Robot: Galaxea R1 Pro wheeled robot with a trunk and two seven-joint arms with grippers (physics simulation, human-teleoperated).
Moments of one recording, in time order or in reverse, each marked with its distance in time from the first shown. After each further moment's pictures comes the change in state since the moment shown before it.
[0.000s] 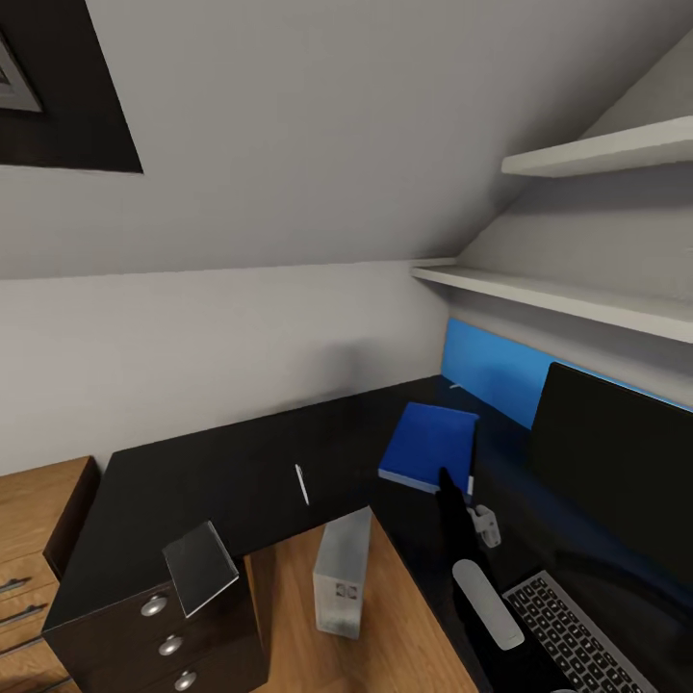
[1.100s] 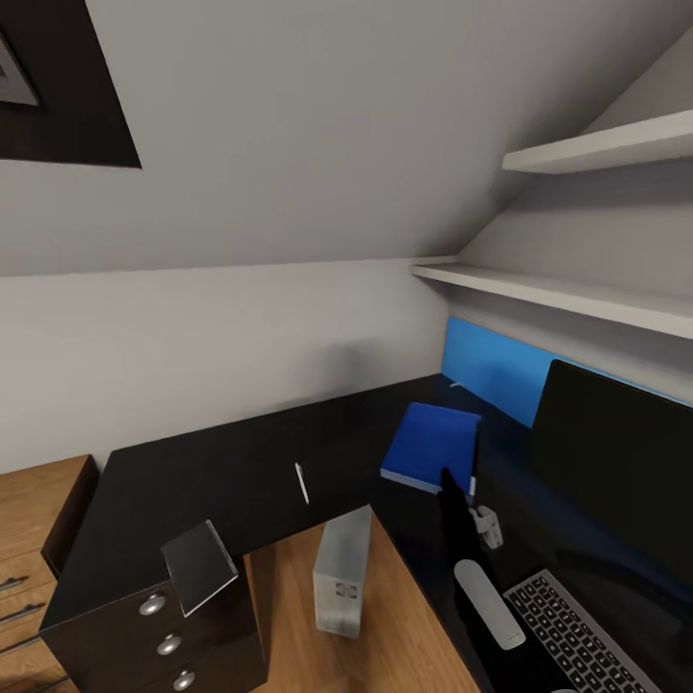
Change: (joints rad) left arm 0.000 -0.017 -0.008 0.000 -0.004 0.000 0.003; right arm 0.000 -0.001 -0.009 0.003 -0.001 -0.002 0.000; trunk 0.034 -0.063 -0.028
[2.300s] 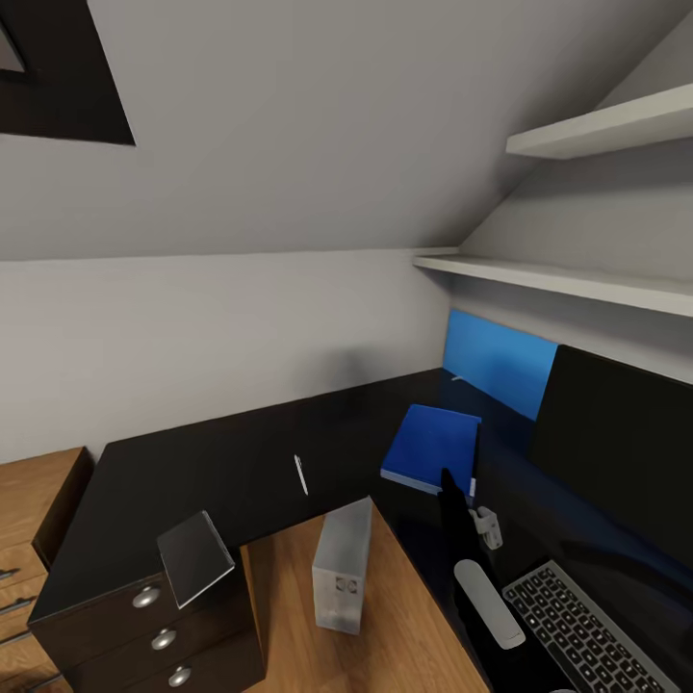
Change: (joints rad) left arm 0.000 0.001 0.000 0.000 0.000 0.000 -0.003; right arm 0.000 0.004 -0.009 0.003 -0.004 0.005 -0.002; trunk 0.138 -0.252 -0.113
